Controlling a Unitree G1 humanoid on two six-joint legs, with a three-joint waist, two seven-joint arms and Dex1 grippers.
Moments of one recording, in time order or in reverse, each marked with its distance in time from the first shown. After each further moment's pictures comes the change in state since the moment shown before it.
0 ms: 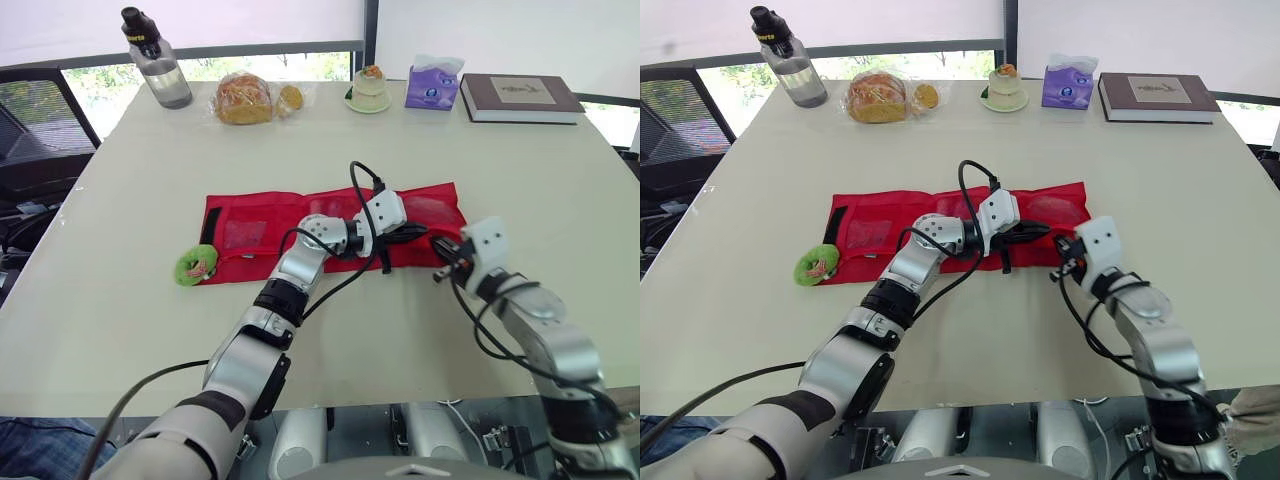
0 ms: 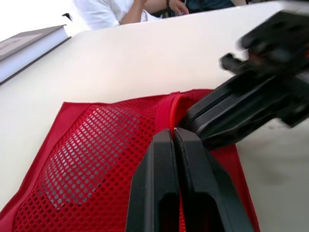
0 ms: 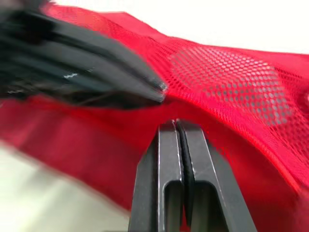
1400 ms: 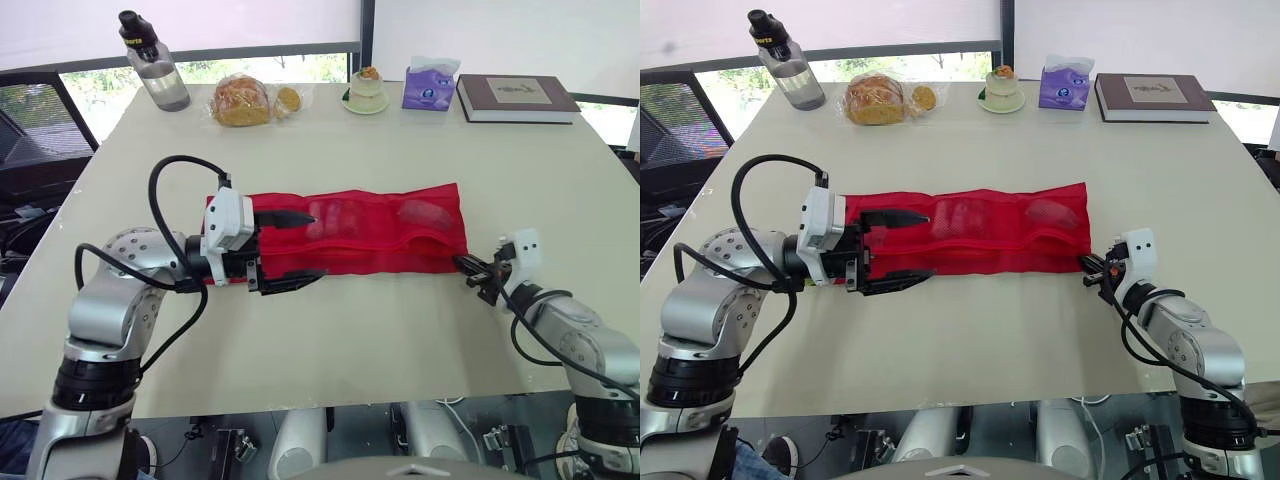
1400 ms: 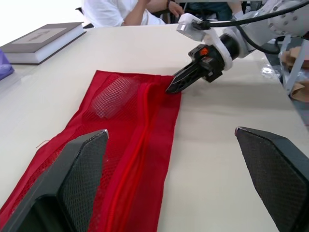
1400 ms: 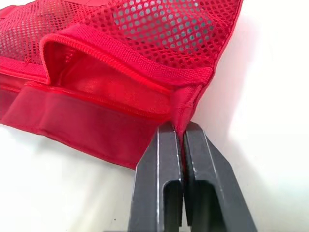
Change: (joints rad) left arm 0.507 0.651 0.359 -0.978 -0.524 0.557 -0.208; right arm -0.015 -0.055 -0.155 0.130 0.259 0.200 0.005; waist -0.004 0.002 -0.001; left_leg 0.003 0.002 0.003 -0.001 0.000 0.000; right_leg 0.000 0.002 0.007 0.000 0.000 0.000
